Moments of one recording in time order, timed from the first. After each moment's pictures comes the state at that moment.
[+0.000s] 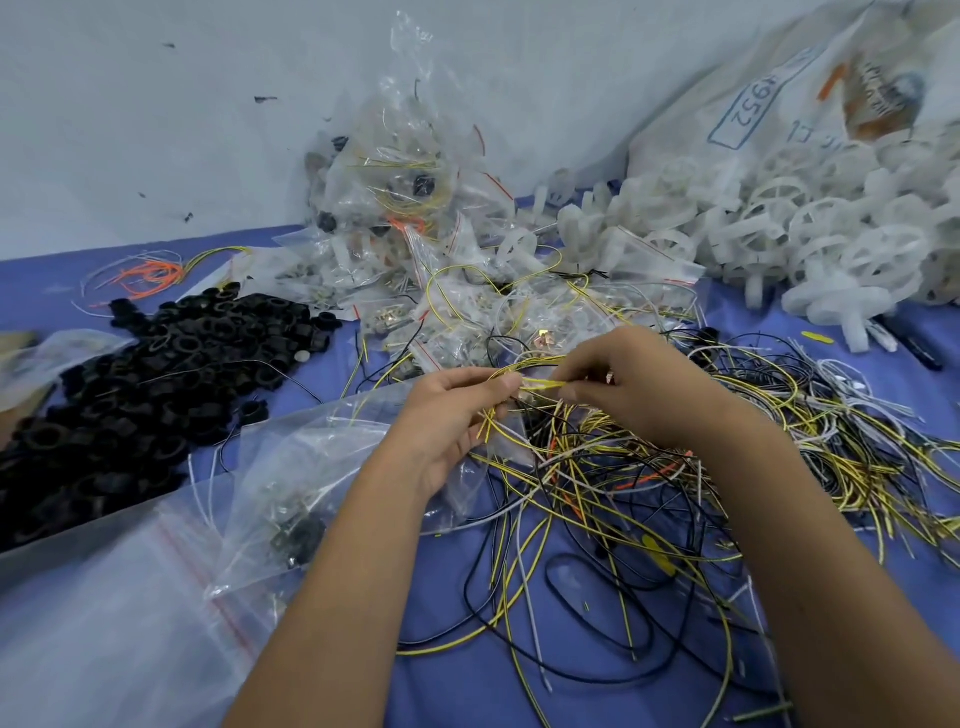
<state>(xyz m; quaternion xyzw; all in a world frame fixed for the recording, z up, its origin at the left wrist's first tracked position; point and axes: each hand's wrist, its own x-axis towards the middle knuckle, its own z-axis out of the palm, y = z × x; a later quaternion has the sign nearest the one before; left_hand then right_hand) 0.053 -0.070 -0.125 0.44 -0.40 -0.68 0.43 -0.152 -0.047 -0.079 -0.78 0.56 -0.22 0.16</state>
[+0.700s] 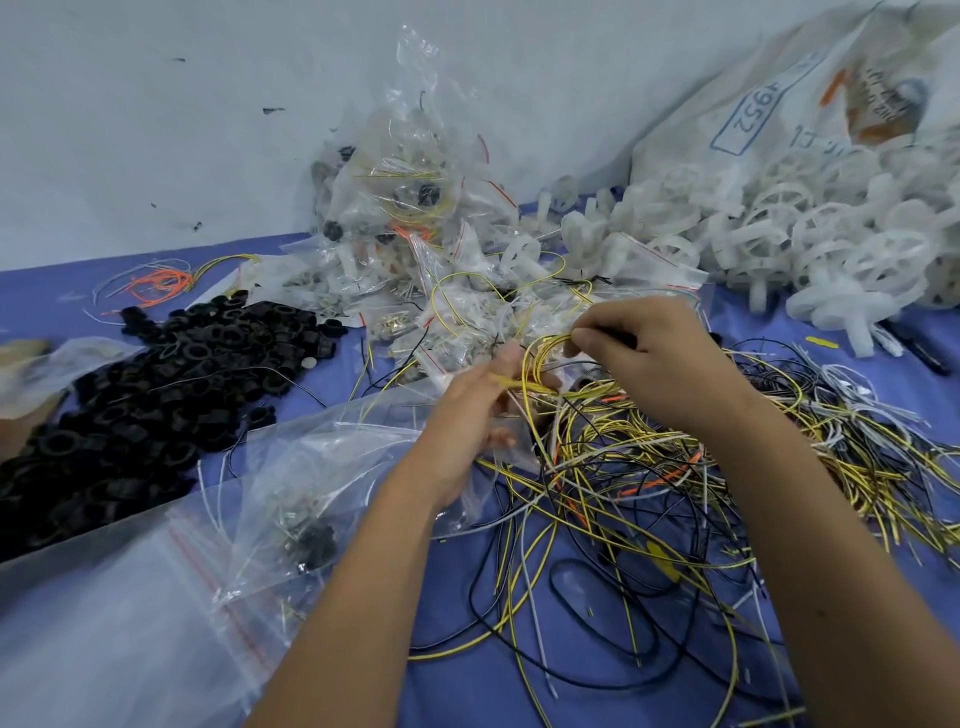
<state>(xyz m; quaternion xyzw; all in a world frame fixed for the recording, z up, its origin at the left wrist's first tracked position) 0.043 -0.053 -0.117 0.36 -0.53 -0.64 0.43 -0.150 -0.041 -0.060 -0.74 0.55 -0.36 0.14</state>
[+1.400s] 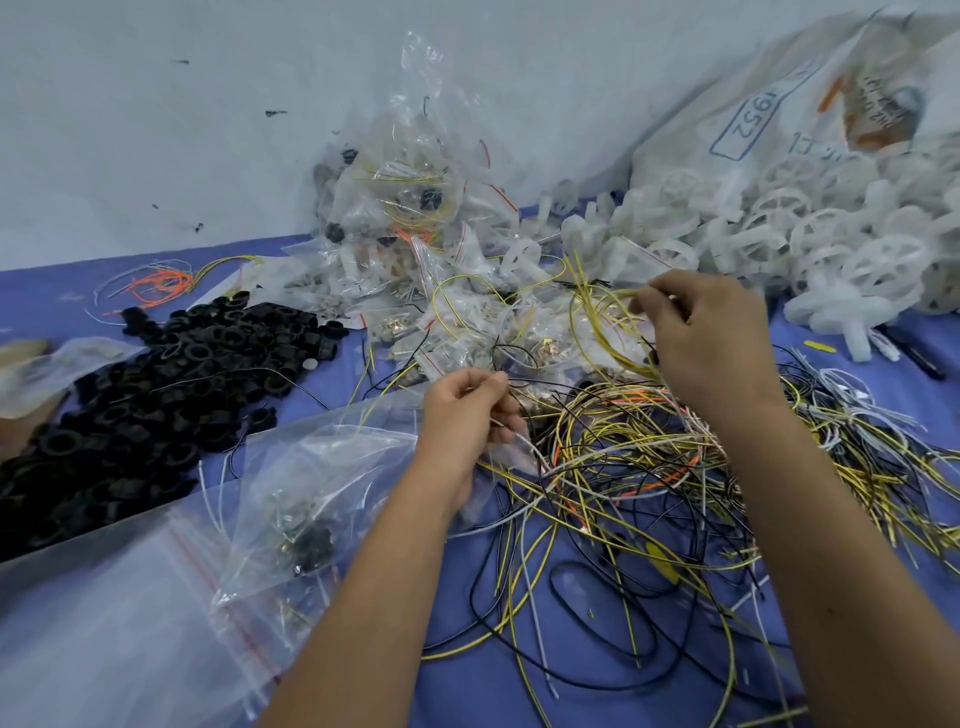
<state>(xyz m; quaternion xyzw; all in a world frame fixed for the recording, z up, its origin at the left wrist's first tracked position) 0.038 -0.067 -0.132 0.46 -0.41 -0.59 0.52 -0.163 -0.044 -0.056 -0.59 0.66 -0.46 0.02</state>
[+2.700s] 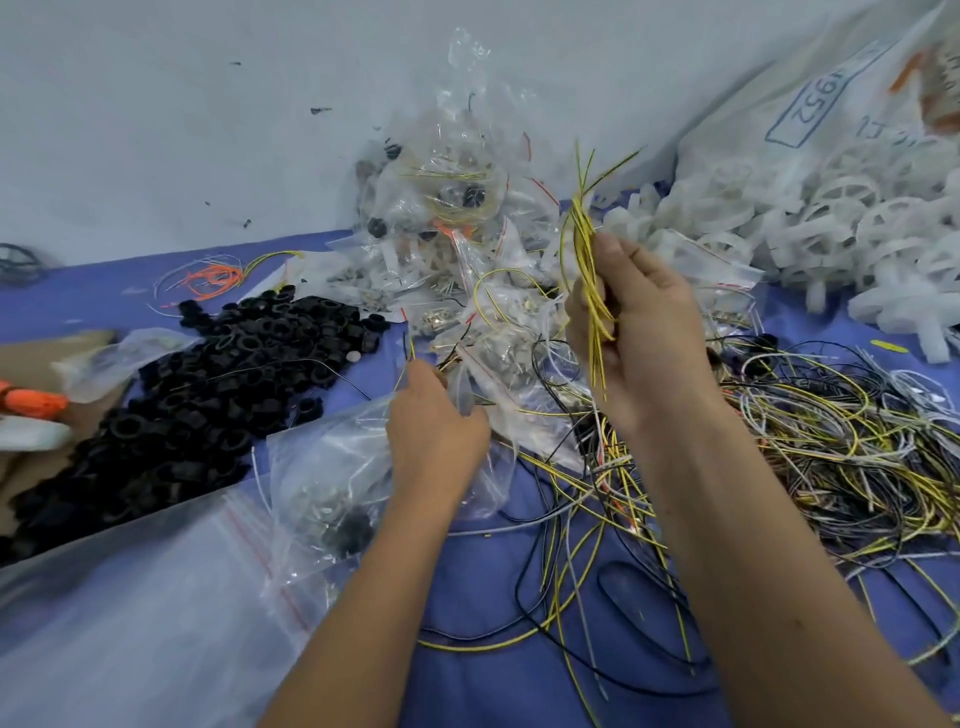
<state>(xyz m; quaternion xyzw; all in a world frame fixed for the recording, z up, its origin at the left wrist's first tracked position) 0.091 -0.067 -0.142 0.69 -0.58 -0.14 0.40 -0.062 -0.045 -0.040 -0.35 0.28 -0.70 0.55</state>
